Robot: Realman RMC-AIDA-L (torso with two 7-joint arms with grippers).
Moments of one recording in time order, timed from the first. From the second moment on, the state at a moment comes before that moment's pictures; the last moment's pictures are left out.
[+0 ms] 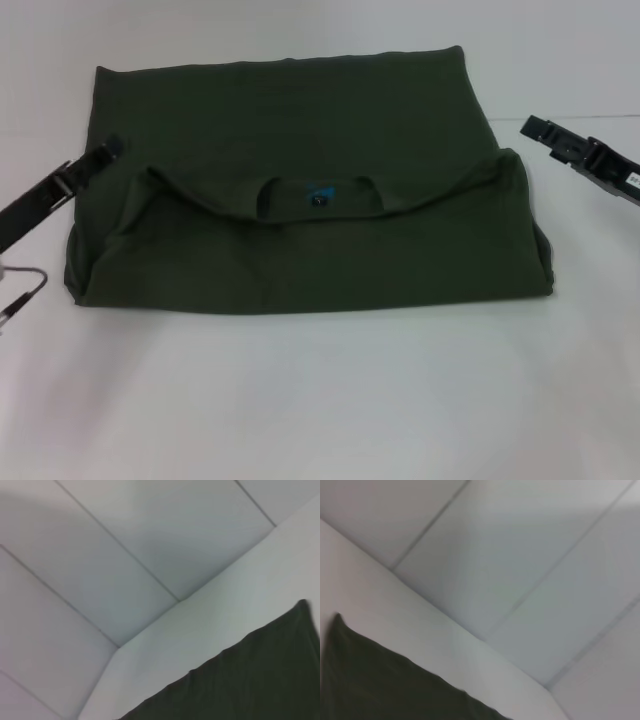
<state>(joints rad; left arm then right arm) -0.54 -2.14 0.32 0.50 1.74 1.16 -1.68 0.59 2.06 -0.37 -0.43 -1.79 -1.12 1.76</state>
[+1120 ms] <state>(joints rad) -0.51 -2.08 0.43 0.69 2.21 1.17 -1.94 0.48 1.98 -0.50 -0.44 -1.85 -1.28 1.88</state>
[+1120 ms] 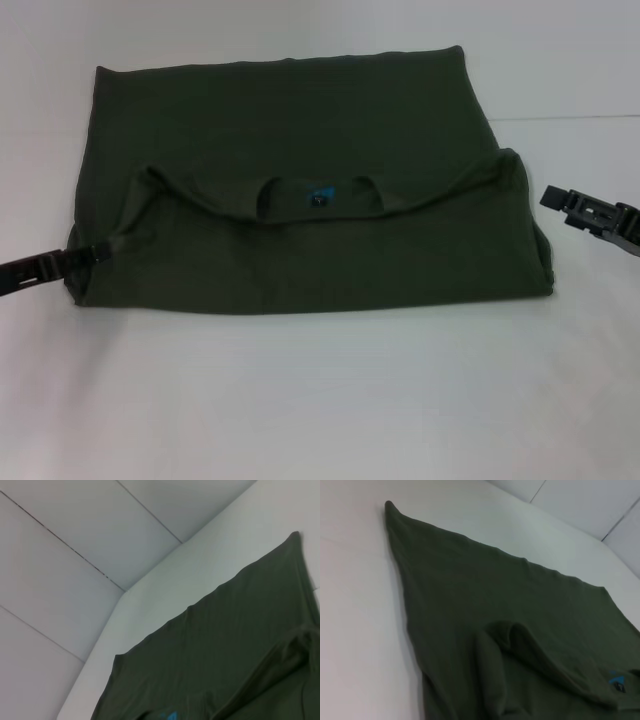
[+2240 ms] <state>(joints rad) -0.51 -2.09 0.50 0.66 2.27 1.16 -1.89 0.48 1.98 -0.51 -0.44 -1.85 -1.27 1.88</state>
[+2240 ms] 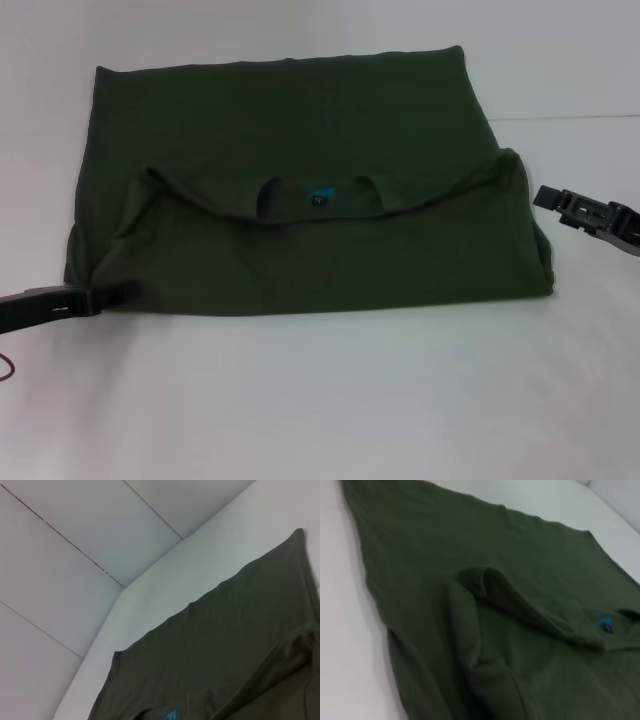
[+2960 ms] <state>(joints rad) -0.52 -2.09 0.49 0.67 2.28 1.17 -1.89 0.49 1.96 -0.55 -0.49 -1.86 -1.29 1.96</state>
